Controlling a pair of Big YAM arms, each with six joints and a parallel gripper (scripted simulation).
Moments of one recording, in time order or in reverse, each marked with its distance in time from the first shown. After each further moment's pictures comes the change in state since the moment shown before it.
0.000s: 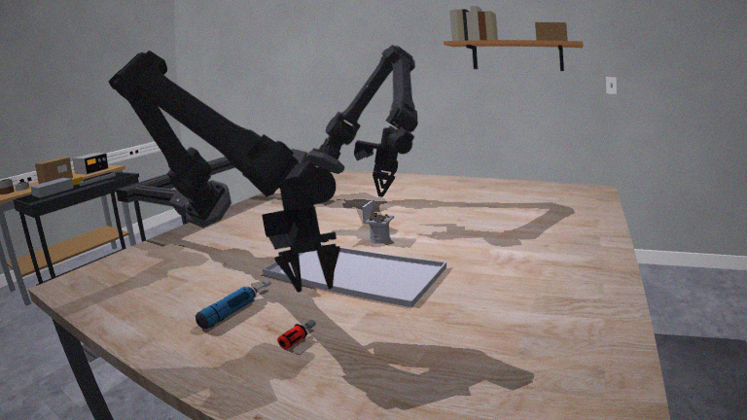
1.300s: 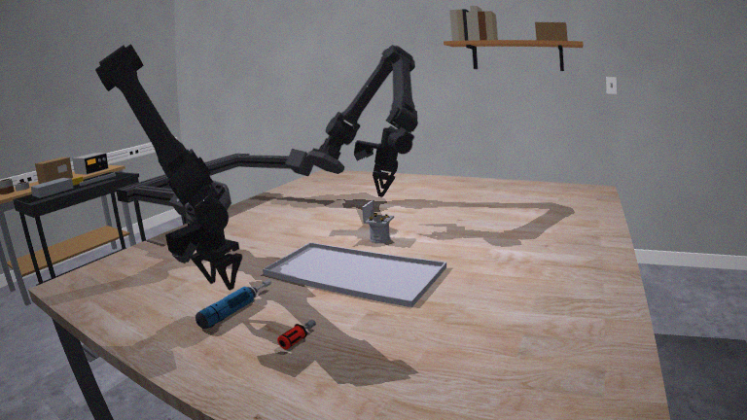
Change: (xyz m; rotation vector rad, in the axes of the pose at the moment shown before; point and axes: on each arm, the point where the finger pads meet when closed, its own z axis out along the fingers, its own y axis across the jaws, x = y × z) left arm 0.000 0.000 0.000 0.000 0.000 0.000; right arm 0.034 -0.235 -0.019 0.224 0.235 0.273
